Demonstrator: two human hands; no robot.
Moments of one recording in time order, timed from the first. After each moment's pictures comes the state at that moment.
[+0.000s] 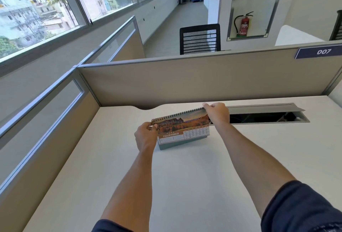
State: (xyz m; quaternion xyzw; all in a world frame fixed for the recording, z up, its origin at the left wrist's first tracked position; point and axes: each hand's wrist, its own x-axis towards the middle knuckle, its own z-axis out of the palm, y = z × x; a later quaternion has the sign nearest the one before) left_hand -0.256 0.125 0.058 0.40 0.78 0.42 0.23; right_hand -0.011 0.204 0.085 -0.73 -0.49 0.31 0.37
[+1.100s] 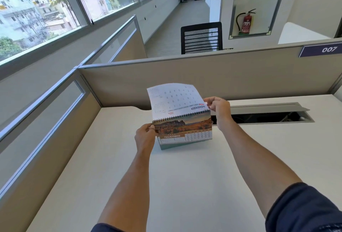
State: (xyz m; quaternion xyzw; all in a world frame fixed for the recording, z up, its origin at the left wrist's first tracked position) left_hand -0.264 0.127 0.053 0.39 0.75 0.46 0.28; right_hand -0.006 0.204 0.098 -0.53 -0.39 0.53 0.53
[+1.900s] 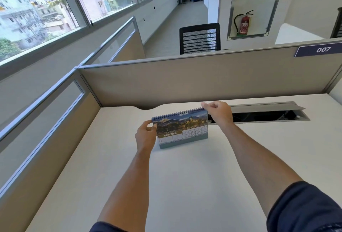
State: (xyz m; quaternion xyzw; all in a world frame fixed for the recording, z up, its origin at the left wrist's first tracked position) left_hand -0.258 0.117 0.061 0.41 0.75 0.44 0.29; right_hand 0.010 0.207 0.070 -0.66 -0.55 0.30 0.41
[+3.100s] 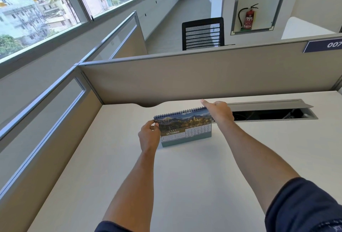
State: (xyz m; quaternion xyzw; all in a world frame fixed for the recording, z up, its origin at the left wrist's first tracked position) left_hand -0.254 0.127 0.049 0.41 0.76 0.44 0.24; right_hand -0.014 0.207 0.085 -0.75 -0.48 0.33 0.31
